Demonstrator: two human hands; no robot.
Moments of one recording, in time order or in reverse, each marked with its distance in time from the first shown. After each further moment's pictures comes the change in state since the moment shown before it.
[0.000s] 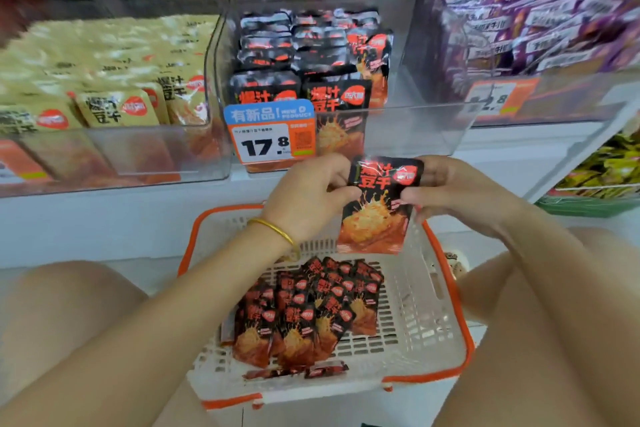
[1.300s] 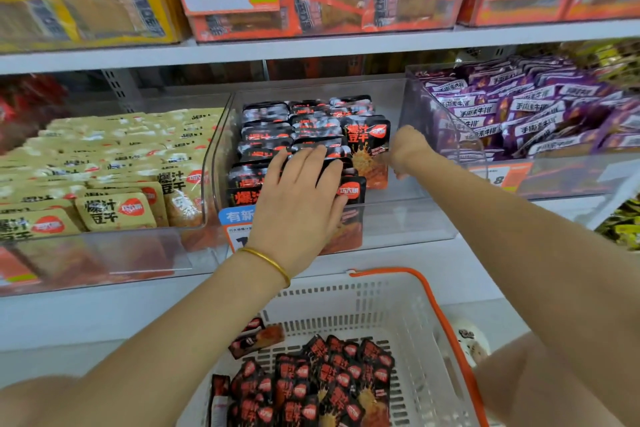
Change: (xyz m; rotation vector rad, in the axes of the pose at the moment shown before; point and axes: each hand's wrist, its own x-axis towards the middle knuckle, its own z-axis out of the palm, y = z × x) left_hand 0.073 0.003 -0.039 0.880 0.387 0.335; right_hand 0.177 -0.074 -0.062 -0.644 0.504 0.218
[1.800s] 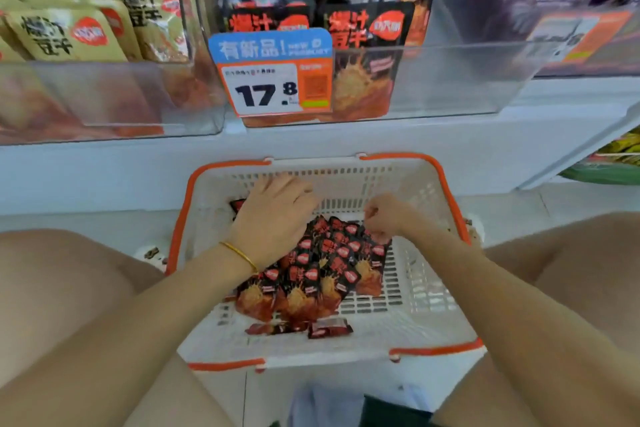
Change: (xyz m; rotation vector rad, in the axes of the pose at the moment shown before) left_hand -0.161 -0.003 0.083 -0.156 -0.400 0.112; right_hand -0.138 0.111 0.187 -0.028 -0.701 0.055
